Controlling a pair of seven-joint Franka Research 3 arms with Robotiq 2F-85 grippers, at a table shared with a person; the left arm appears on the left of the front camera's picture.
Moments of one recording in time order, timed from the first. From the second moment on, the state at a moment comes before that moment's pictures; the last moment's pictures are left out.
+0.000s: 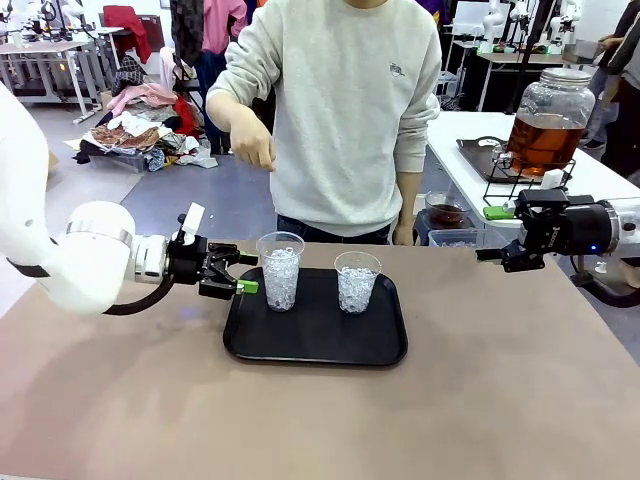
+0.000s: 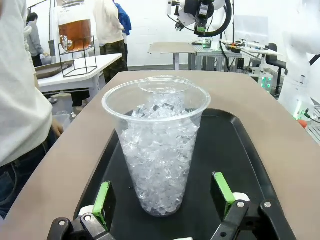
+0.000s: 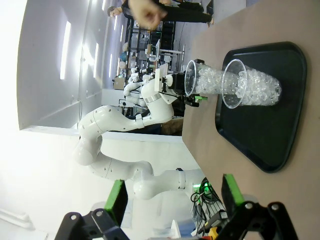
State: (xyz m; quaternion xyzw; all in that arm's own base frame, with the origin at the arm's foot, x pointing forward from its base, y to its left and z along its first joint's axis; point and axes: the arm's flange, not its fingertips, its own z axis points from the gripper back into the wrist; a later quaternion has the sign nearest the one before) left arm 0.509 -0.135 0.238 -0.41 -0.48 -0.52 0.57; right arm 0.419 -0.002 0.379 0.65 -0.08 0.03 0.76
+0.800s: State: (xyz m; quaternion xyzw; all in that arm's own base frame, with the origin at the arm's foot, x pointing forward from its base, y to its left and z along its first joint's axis) left arm 0.528 -0.157 0.230 -0.42 -0.49 -0.52 0.56; right arm 0.419 -0.002 0.379 0.65 -0.08 0.03 0.76
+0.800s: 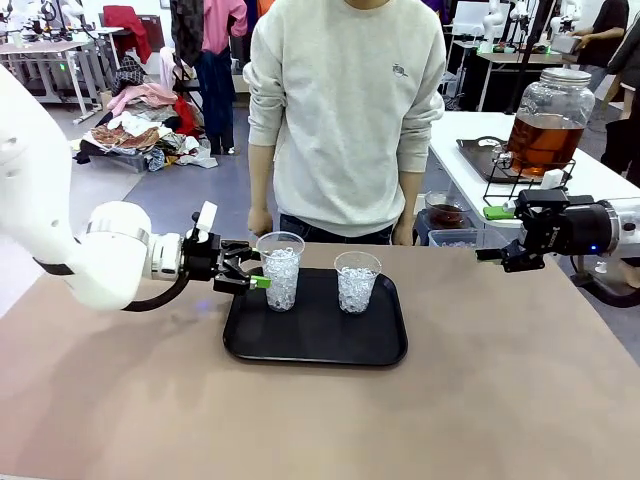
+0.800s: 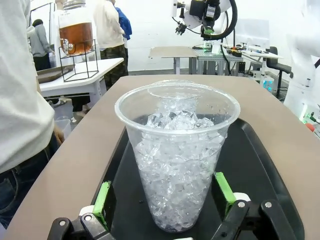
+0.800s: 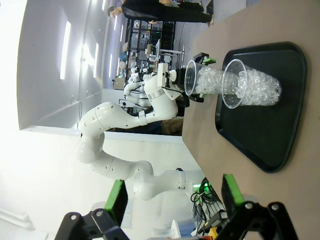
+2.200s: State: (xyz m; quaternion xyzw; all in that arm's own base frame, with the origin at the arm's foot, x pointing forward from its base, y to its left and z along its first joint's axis) left arm 0.524 -0.180 0.225 -0.47 -0.46 -0.52 0.54; right arm 0.419 -0.002 0.379 0.65 -0.08 0.03 0.76
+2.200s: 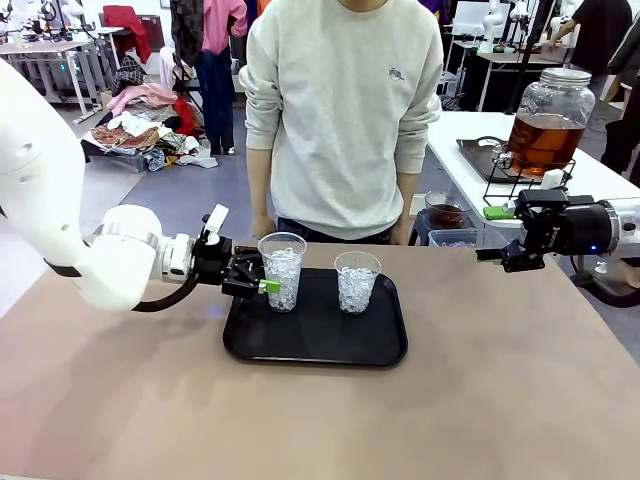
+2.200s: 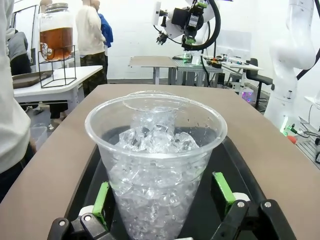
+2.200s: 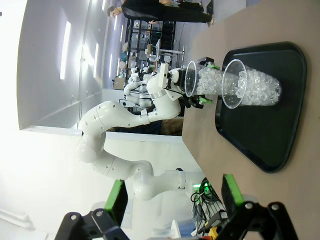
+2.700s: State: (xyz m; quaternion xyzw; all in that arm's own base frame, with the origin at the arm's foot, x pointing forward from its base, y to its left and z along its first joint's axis) left arm 0.526 -0.190 0.223 -0.48 -0.45 -0.53 0.54; right arm 0.419 -0.002 0.379 0.65 -0.08 0.03 0.76
